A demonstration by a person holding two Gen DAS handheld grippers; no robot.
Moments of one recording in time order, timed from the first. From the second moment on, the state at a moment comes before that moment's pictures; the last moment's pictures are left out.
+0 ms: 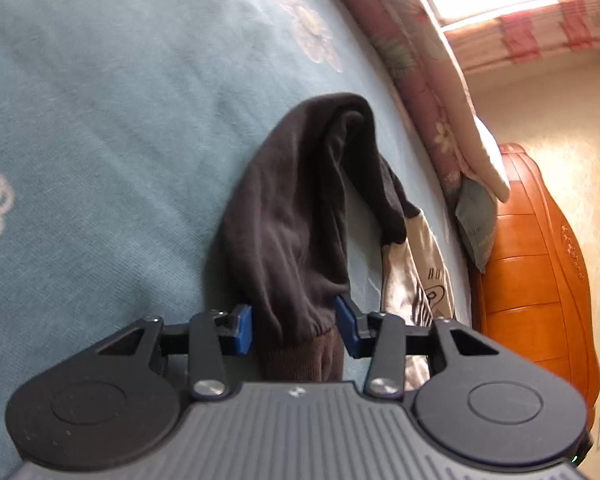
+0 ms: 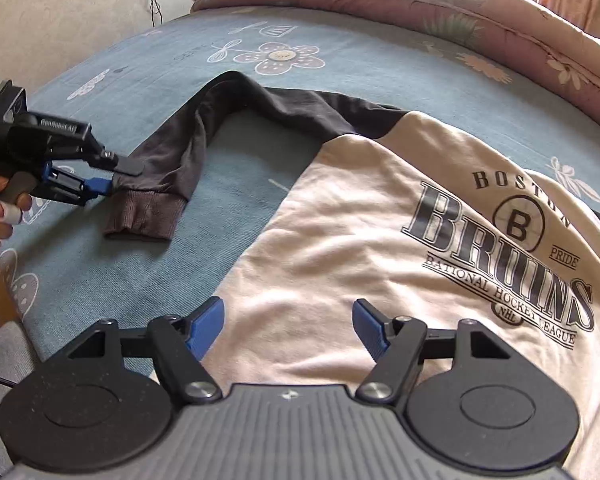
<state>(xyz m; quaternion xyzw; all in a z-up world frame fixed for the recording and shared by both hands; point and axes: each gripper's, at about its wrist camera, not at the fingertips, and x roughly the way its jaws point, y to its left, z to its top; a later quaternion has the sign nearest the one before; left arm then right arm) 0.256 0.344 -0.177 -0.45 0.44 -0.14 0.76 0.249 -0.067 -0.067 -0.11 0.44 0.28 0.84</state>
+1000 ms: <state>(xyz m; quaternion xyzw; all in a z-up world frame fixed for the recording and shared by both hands) 0.292 0.410 -0.101 -0.23 0.43 0.01 0.87 0.248 -0.078 -0.064 -0.13 0.43 0.25 0.86</state>
